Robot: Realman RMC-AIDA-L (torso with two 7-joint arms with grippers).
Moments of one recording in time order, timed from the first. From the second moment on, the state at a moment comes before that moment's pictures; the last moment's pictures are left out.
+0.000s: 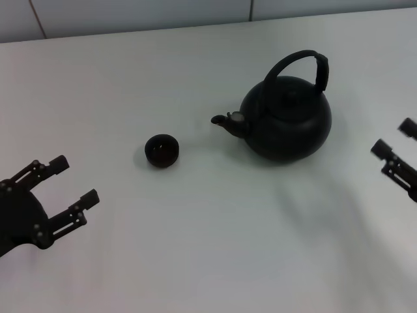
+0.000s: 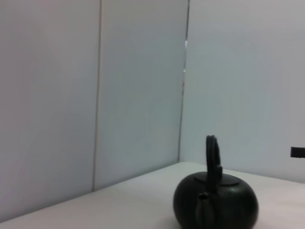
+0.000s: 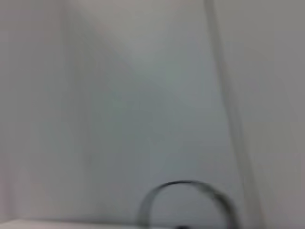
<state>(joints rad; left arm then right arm) -0.26 -2.06 0.60 0.39 1.76 1.67 -0.77 0.15 2.07 -0.23 -0.31 -1.78 -1.72 0.72</state>
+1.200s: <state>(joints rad) -0.50 -1.93 0.72 0.58 2.03 1.71 -1.21 0.46 2.05 -0.50 -0.94 -2.32 -1.80 1.25</state>
